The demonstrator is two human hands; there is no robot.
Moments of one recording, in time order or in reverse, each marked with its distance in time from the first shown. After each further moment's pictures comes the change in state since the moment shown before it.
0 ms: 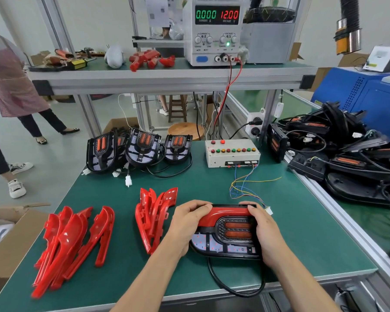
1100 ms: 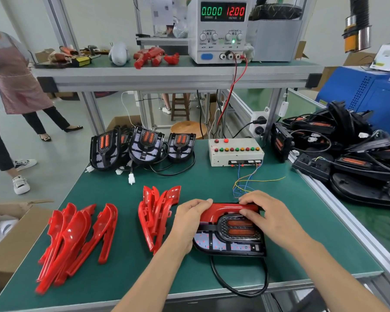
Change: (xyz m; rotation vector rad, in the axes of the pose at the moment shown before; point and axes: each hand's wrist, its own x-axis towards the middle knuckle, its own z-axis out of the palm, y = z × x) left_hand 0.002 0.002 0.002 -0.033 0.051 -0.051; right_hand 0.014 -0.036 -0.030 -0.949 -0.283 -0.671
